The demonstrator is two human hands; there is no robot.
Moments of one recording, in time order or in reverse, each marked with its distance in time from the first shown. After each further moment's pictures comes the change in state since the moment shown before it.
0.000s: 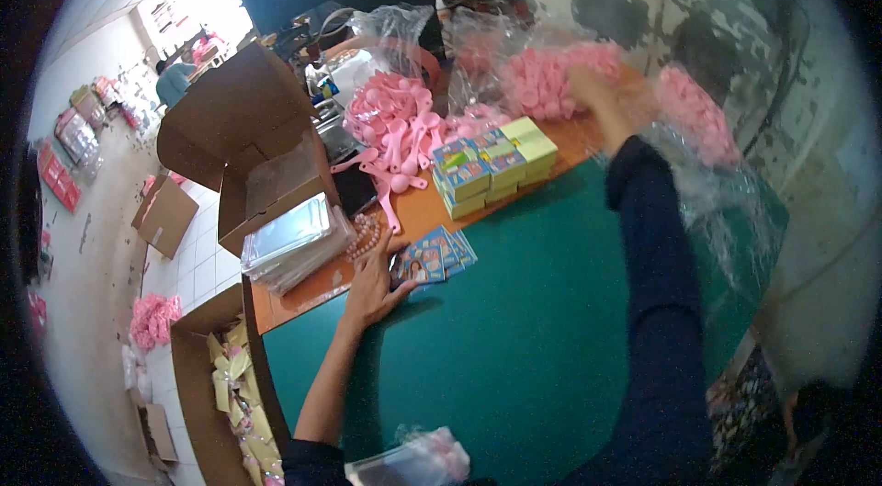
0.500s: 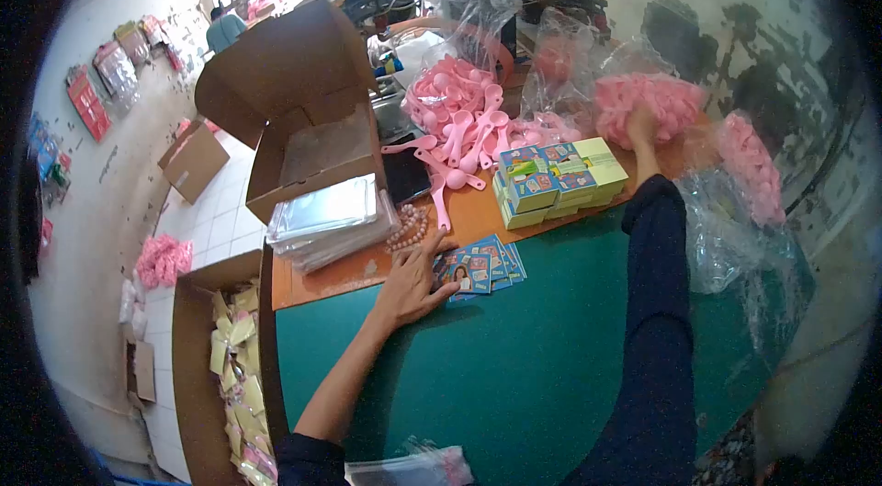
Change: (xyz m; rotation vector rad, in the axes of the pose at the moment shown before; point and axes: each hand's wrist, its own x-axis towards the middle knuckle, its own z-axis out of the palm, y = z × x) left_hand -0.001 0.003 -0.006 -0.036 -0.060 -0.075; right_hand 0.037 -0.011 0.099 0.265 0.298 0.365
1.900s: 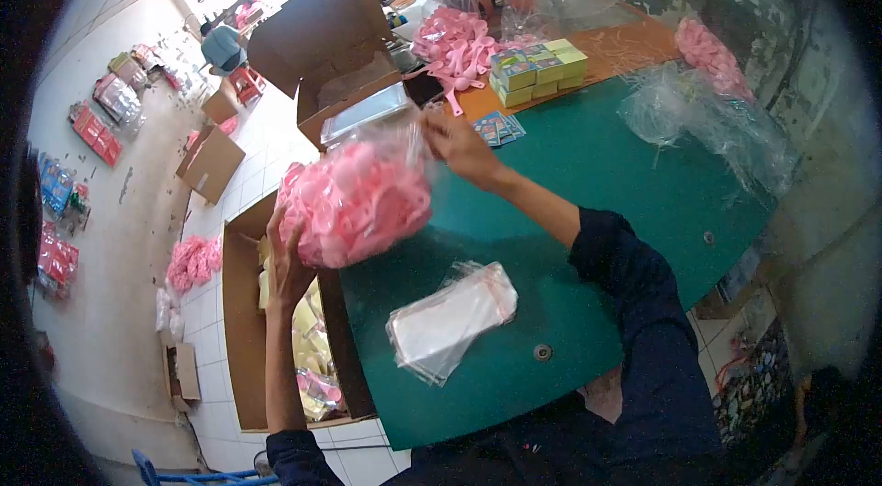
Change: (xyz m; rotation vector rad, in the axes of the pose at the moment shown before) left_hand -0.266 0.008 -0.161 0.433 0.460 0.227; right_hand -0.400 -0.253 -0.216 1.294 -0.826 -0.350
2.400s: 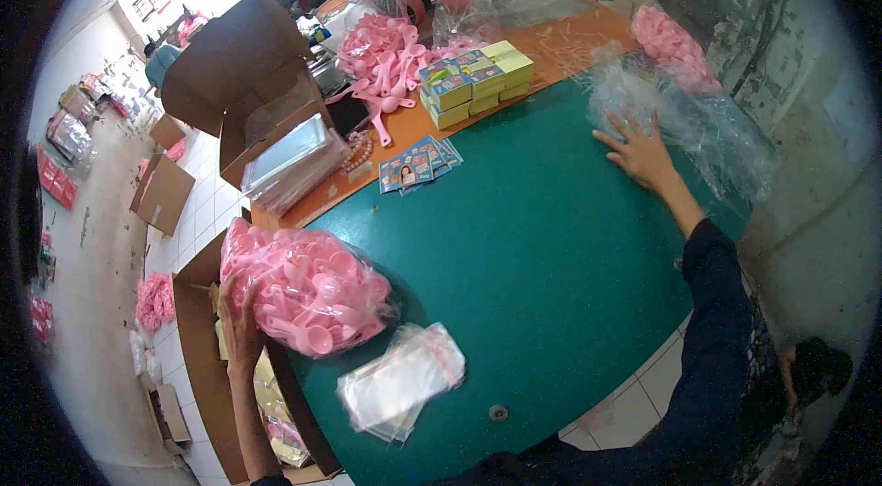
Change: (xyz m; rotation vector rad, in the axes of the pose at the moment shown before) left_hand -0.002 -0.013 0.035 0.264 -0.232 -0.089; right_hand -0.160 0.095 -0.327 -1.937 0.033 0.078
